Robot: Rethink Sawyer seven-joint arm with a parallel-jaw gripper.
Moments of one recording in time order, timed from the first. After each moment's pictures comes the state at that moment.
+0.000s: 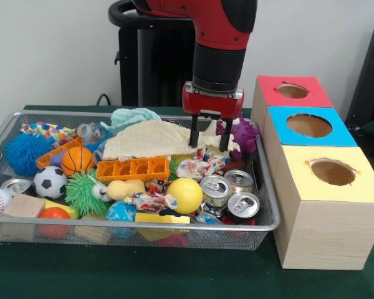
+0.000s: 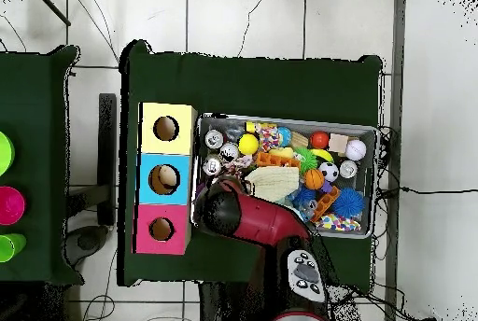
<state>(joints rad) -0.14 -0.60 -0.09 1.90 0.13 0.14 1.58</state>
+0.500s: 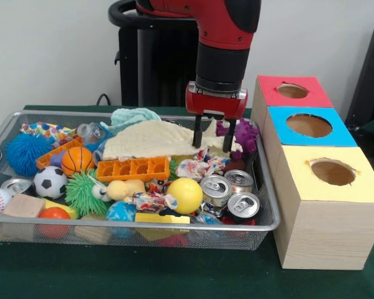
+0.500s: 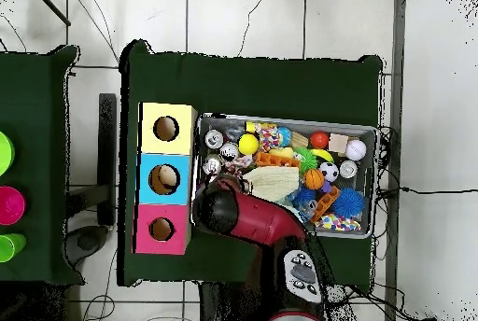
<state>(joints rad) -0.12 -0.60 -0.09 1.90 0.17 0.14 1.58</state>
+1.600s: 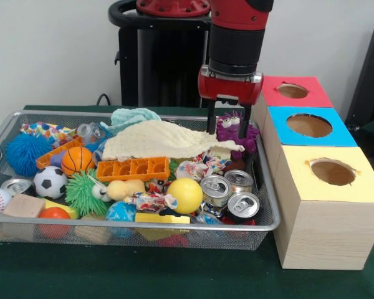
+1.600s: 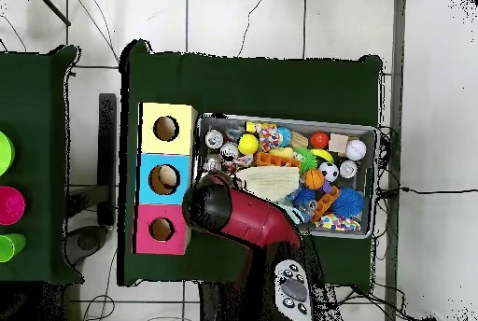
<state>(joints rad) -0.07 -0.67 -0.12 1.90 0.28 0.25 1.58</state>
